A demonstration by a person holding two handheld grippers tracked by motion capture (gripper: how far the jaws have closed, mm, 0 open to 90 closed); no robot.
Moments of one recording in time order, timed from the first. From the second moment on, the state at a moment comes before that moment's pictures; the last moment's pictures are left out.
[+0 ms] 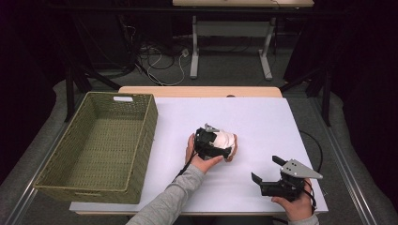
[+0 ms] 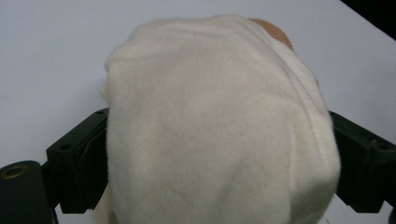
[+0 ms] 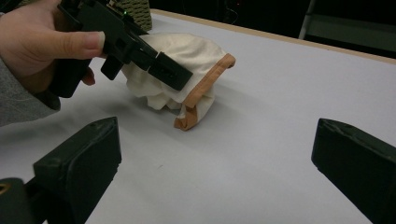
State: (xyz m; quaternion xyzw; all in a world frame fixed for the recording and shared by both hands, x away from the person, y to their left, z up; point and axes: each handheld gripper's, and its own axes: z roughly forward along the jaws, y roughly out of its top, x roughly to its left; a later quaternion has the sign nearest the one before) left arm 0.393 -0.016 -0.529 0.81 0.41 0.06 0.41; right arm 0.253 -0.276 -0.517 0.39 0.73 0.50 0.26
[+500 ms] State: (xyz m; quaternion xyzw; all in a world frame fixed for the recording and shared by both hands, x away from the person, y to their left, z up) left arm 0.380 -0.007 -0.519 0.82 0.39 0.04 0.42; right arm 0.256 -0.270 -0.514 0.39 0.73 0.50 0.26
